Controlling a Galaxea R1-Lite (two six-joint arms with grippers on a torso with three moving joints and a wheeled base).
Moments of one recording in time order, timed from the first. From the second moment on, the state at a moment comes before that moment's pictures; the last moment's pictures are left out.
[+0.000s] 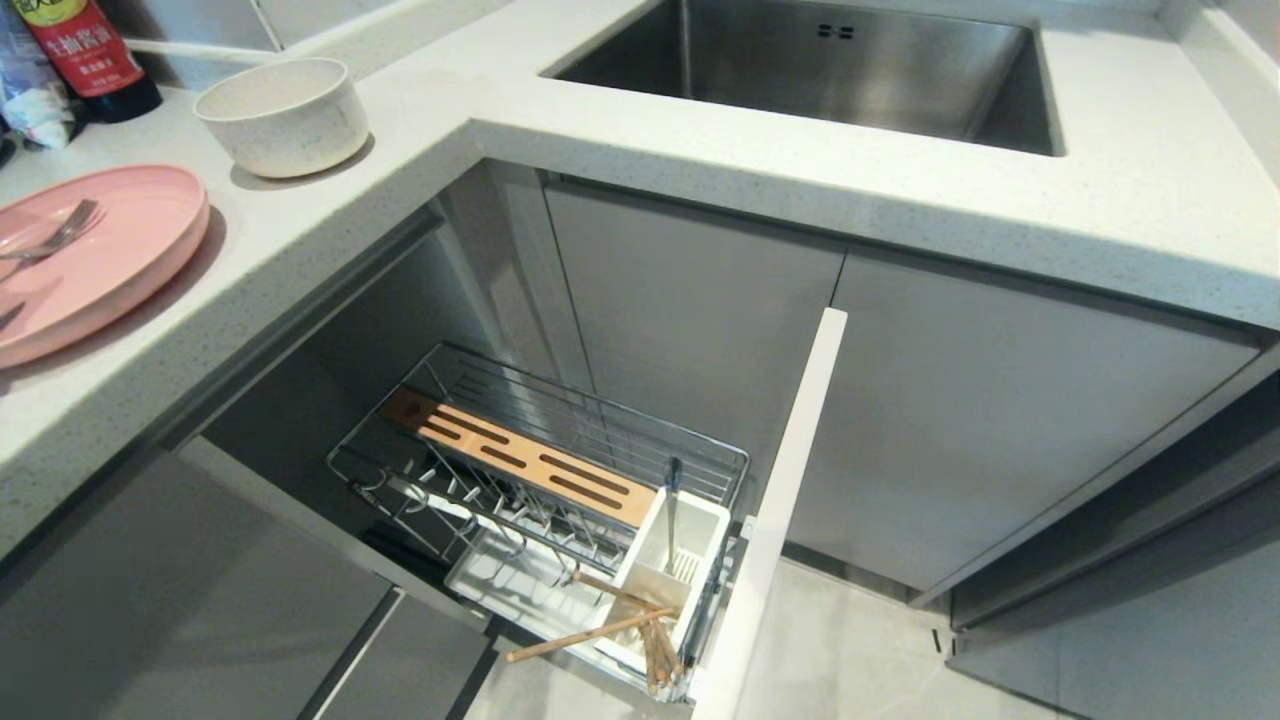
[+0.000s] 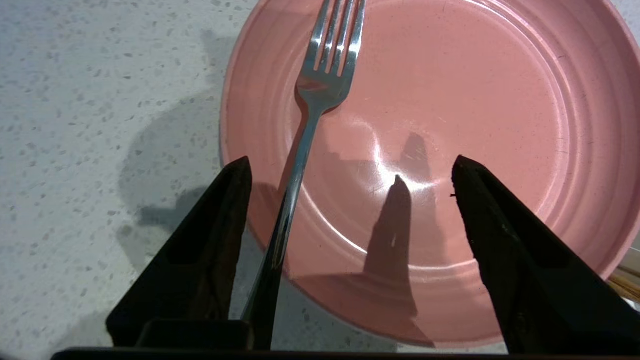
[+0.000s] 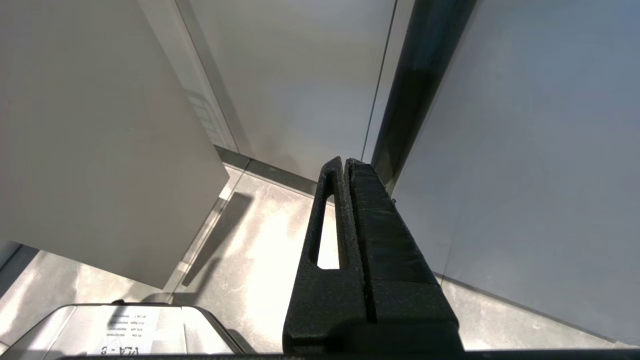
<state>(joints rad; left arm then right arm) 0.79 1.56 -1.93 0.97 -0.76 0.48 0.00 0.00 0.00 0.00 0.00 -0.01</state>
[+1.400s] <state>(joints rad) 0.65 1.49 -1.79 0.89 -0.59 0.47 0.00 0.00 0.00 0.00 0.00 -0.01</state>
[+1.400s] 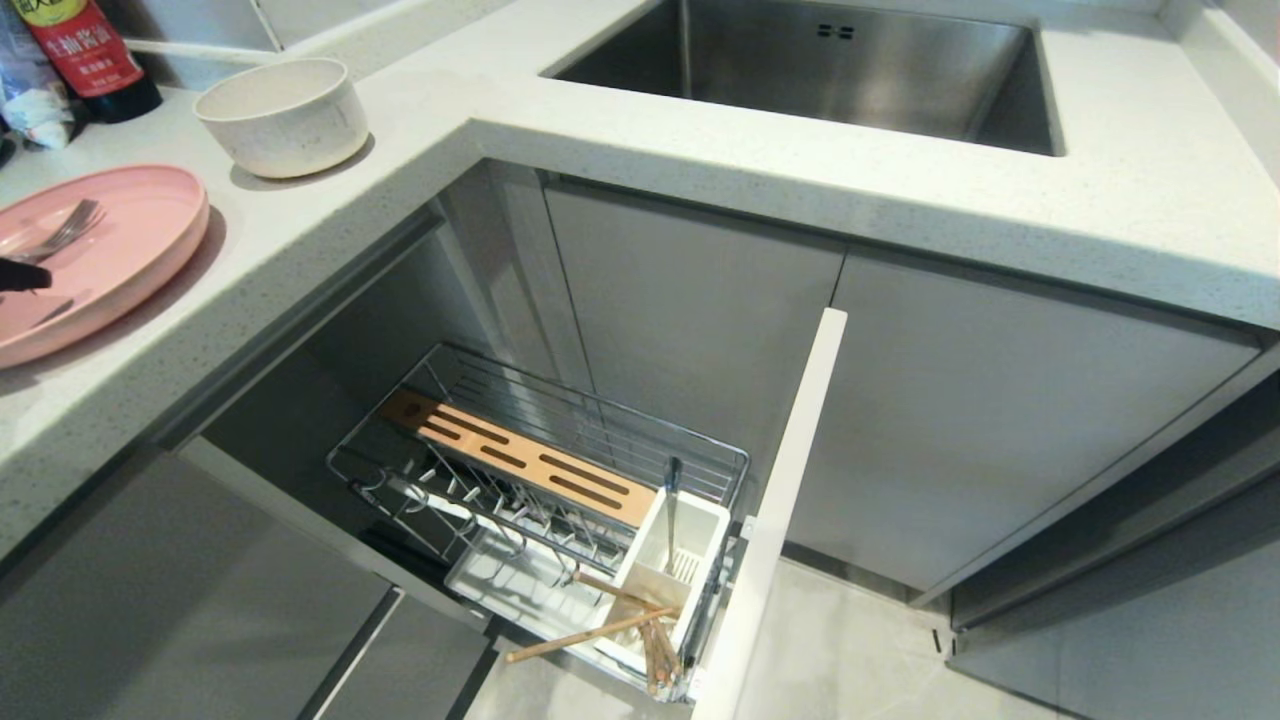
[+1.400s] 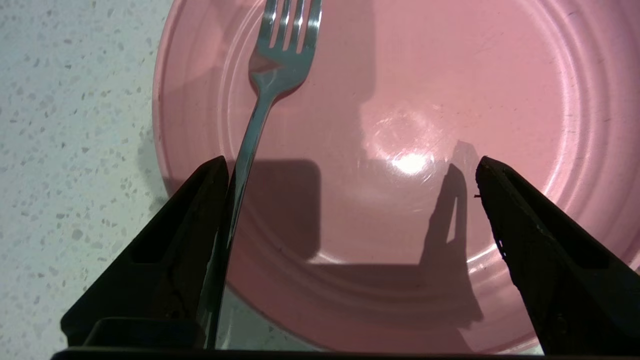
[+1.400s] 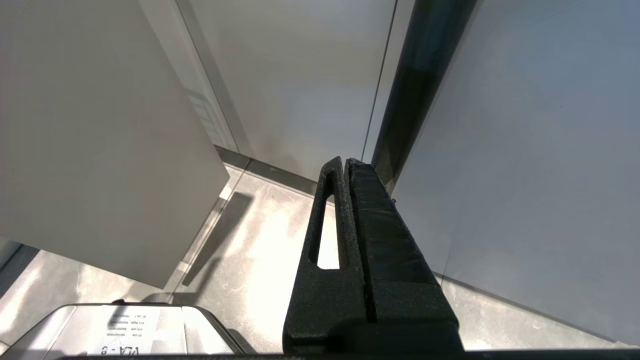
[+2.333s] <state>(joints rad) 0.61 1.49 -1.76 0.86 -0.52 0.47 0.00 0.00 0.00 0.00 0.00 -0.01</state>
